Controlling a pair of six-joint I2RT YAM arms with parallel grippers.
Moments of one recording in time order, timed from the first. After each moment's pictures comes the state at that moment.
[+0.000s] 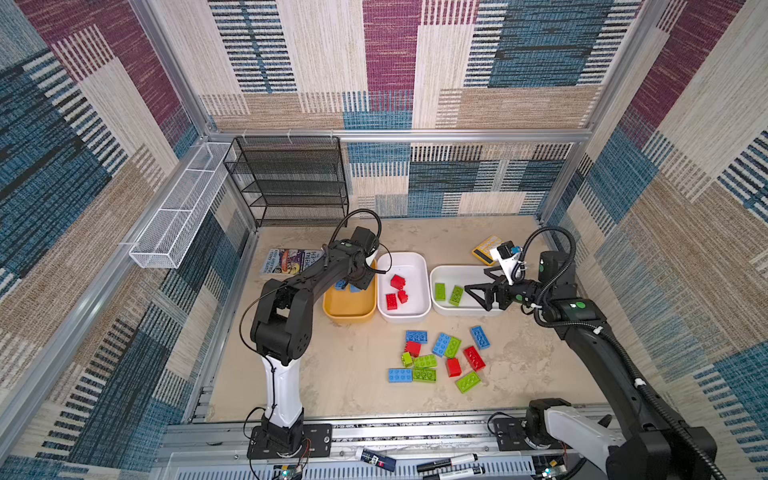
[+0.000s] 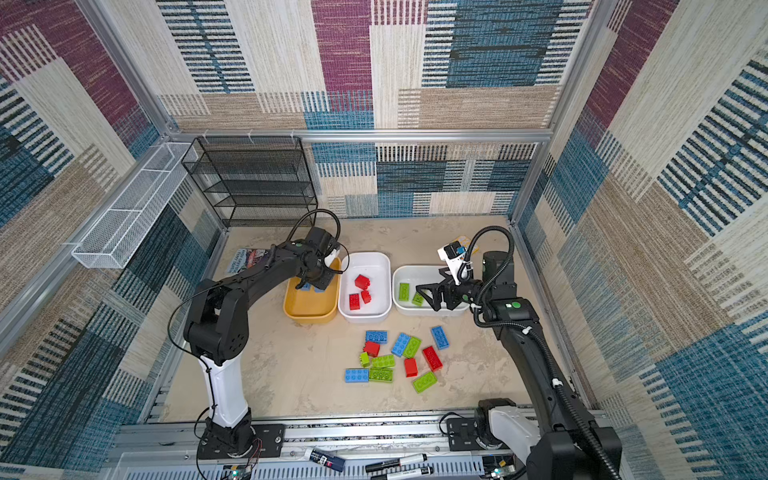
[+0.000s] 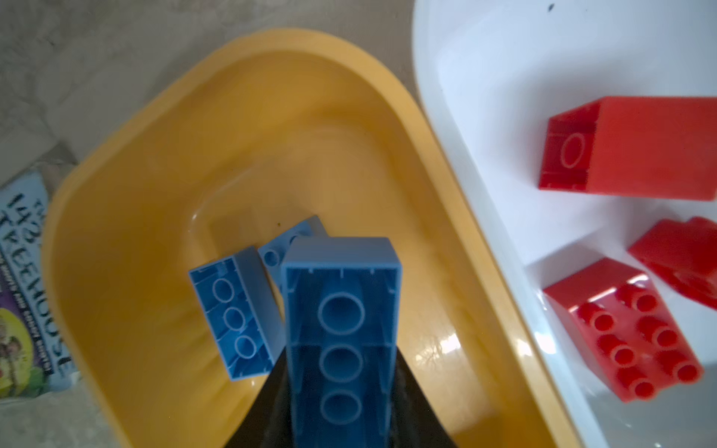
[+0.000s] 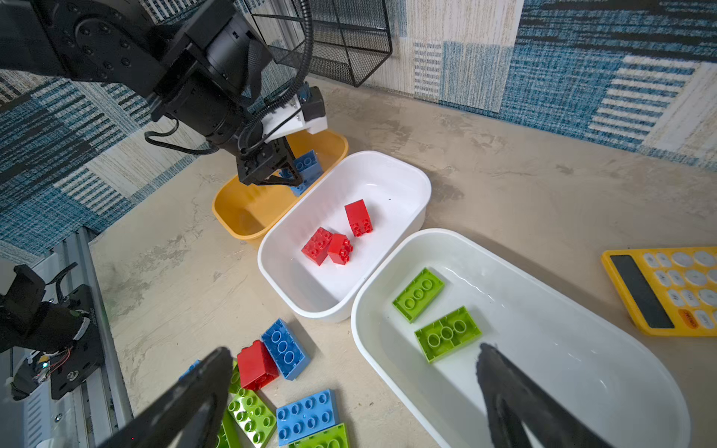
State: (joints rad) left arm -0.41 2.01 1.58 -0.79 -0.15 0.12; right arm 0.06 1.05 0.86 -0.39 -0.73 -0.17
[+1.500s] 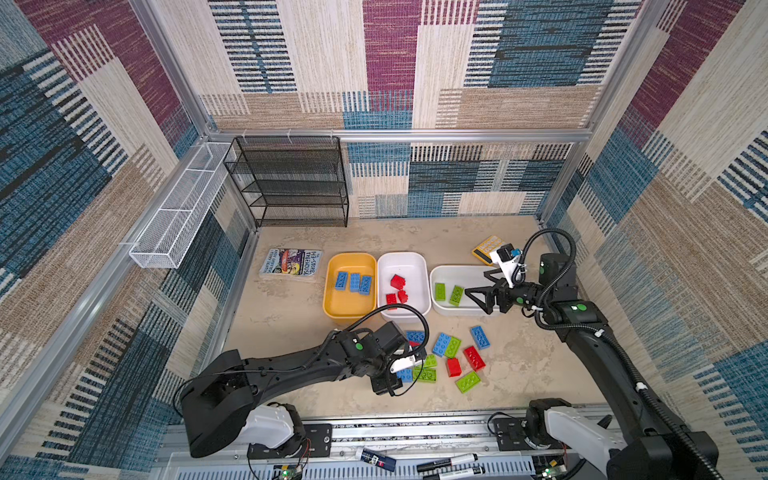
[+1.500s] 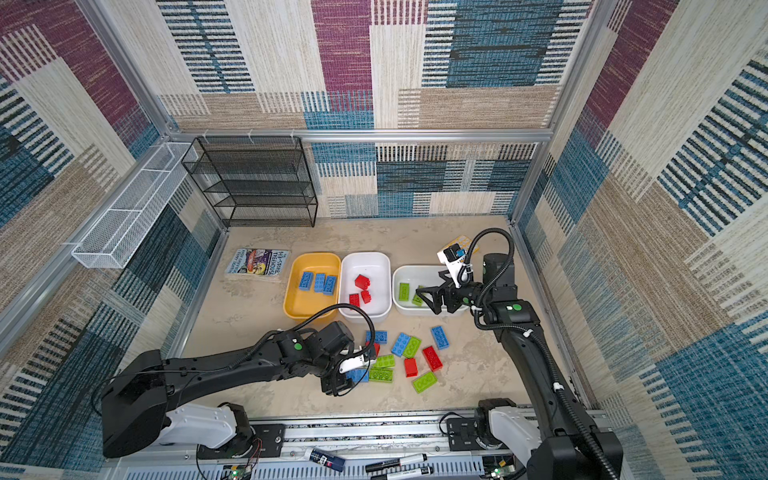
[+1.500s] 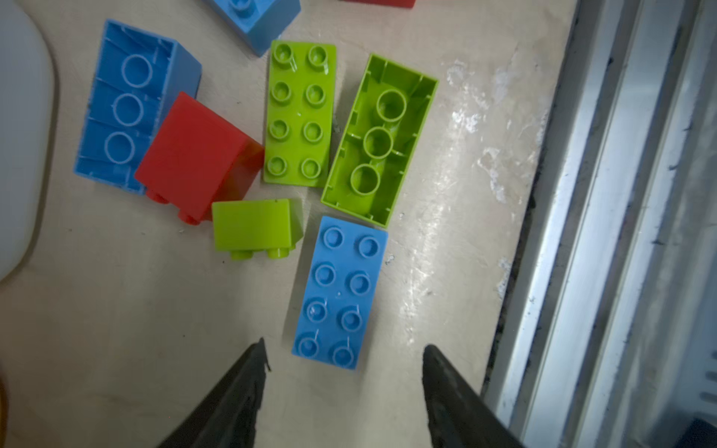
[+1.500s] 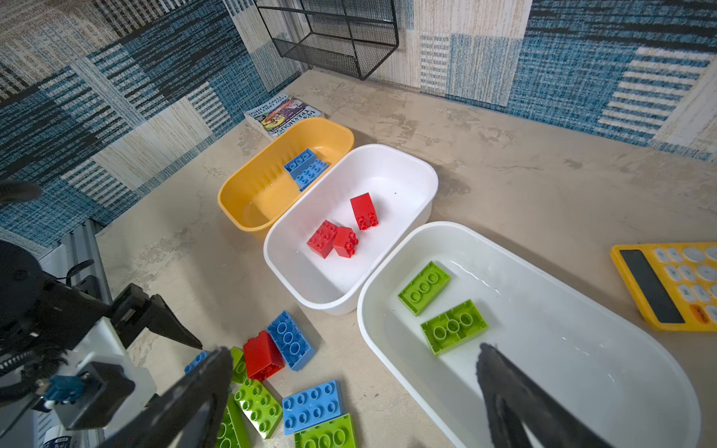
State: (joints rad) left arm -1.03 1.40 0.77 -0.55 0.08 0.34; right arm 0.06 1.03 0.86 -0.42 -0.74 -0.19
